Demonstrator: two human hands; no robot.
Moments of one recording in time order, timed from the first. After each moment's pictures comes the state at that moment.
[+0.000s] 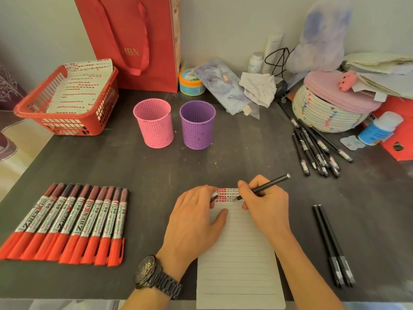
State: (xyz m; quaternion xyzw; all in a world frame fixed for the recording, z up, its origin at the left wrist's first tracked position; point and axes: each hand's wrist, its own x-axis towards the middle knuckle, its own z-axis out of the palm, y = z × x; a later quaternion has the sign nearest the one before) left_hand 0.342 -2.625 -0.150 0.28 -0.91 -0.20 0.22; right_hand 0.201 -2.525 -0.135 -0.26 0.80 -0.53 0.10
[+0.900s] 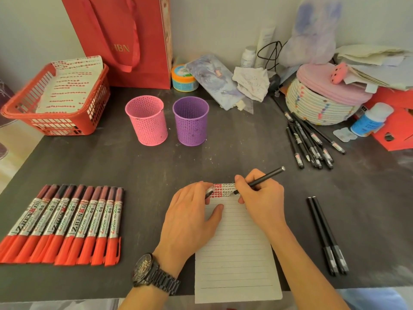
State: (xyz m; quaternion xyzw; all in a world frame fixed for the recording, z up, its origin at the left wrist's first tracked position) left_hand 0.341 -2.627 -0.147 0.27 -0.92 -0.22 0.19; right_hand 0.199 -2.525 -0.136 -0.26 0.80 -0.53 0.08
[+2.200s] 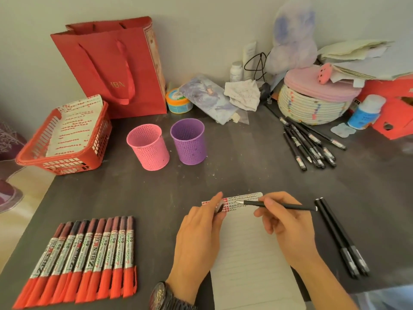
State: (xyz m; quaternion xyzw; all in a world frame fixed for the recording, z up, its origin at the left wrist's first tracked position) left_hand 0.347 -2.624 -0.141 0.25 -0.91 -0.25 0.20; right_hand 0.220 -2.481 -0.127 -0.18 0.57 -0.78 0.21
